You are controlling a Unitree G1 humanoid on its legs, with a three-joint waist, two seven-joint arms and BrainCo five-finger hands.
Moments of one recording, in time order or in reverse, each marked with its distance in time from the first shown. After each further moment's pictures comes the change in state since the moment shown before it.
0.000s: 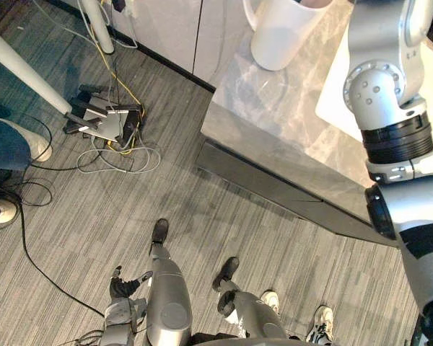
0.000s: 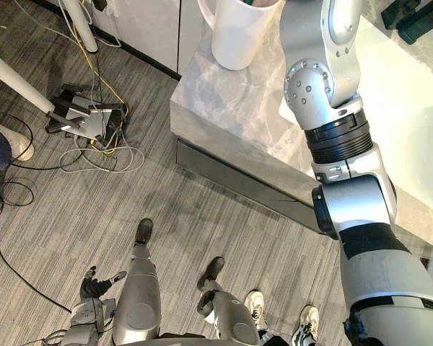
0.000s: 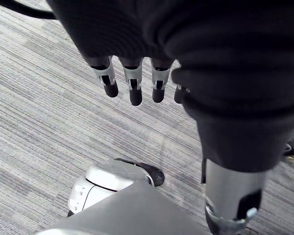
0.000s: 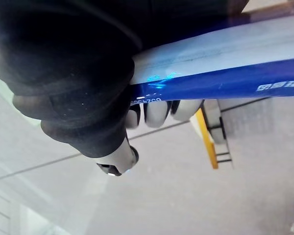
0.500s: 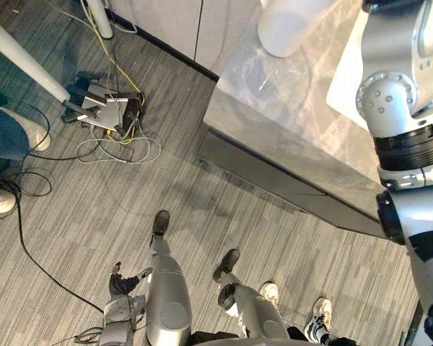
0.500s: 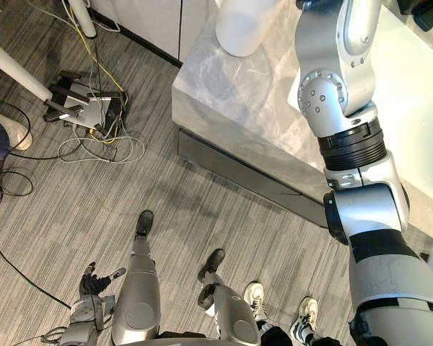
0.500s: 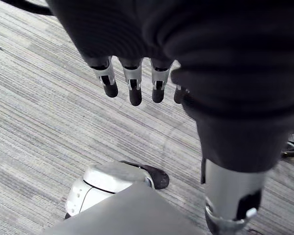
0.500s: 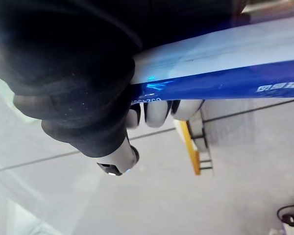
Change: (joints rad) left arm -0.001 0.005 -0.003 -0.046 0.000 -0.008 0.000; right arm 0.088 -0.033 -0.004 -0.062 -0.010 0.000 0.003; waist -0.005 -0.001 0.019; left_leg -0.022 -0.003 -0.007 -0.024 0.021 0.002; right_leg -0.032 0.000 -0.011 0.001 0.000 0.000
